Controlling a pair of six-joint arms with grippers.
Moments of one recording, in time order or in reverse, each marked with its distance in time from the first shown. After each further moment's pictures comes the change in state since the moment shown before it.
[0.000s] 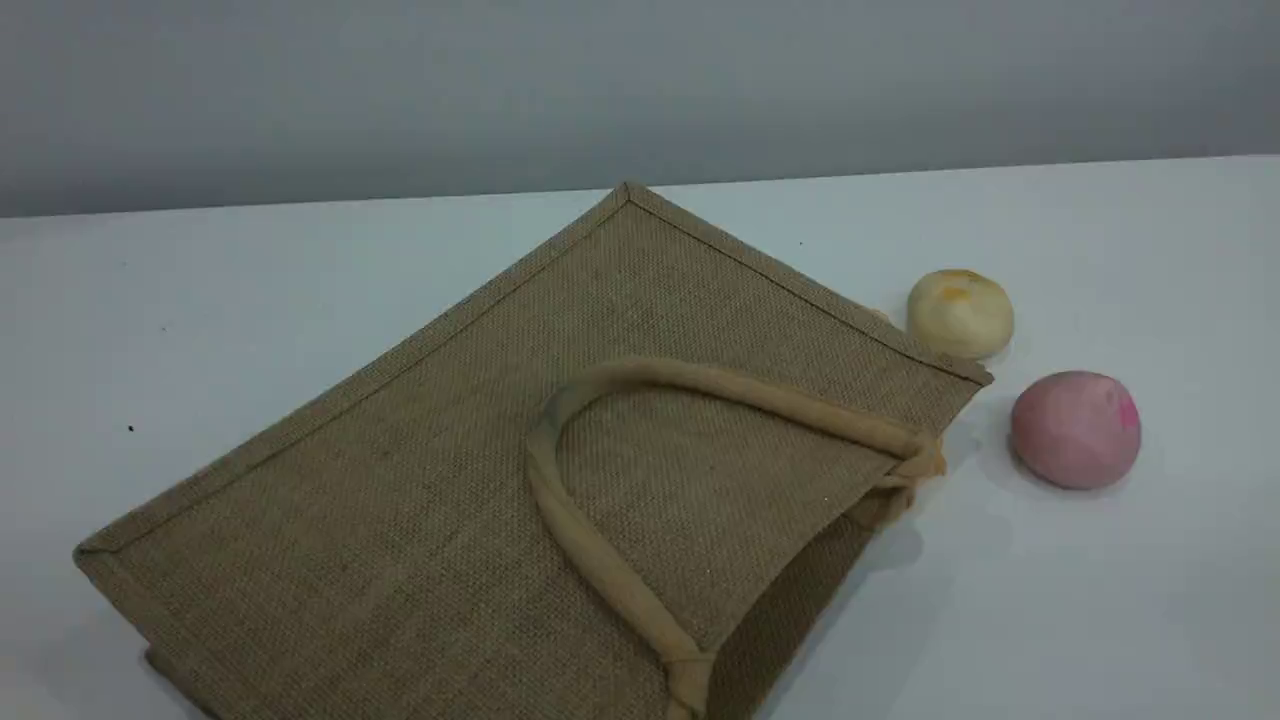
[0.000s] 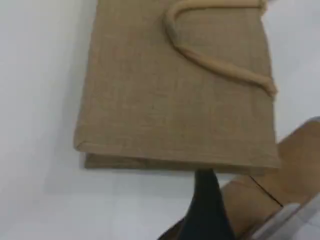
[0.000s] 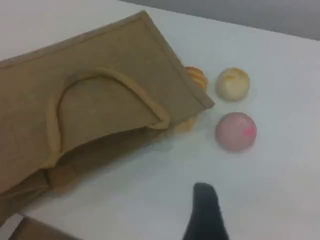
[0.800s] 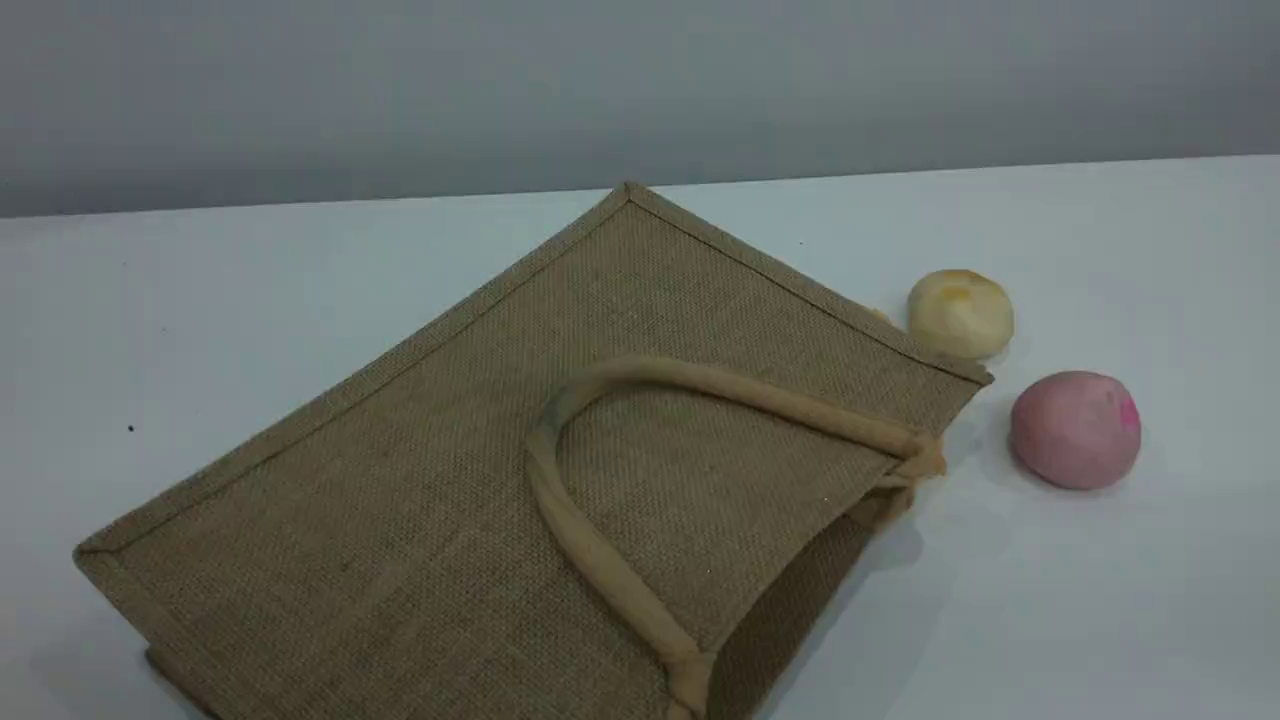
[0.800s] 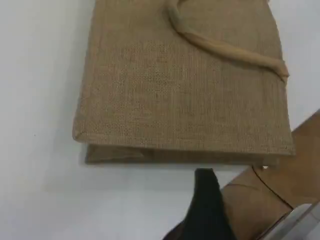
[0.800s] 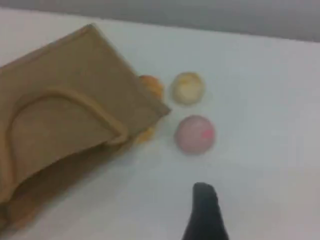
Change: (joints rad) left arm 0.000 -0.135 0.125 -0.002 -0.026 0.035; right arm -0.201 -0.035 0.000 0.002 0.002 0.000
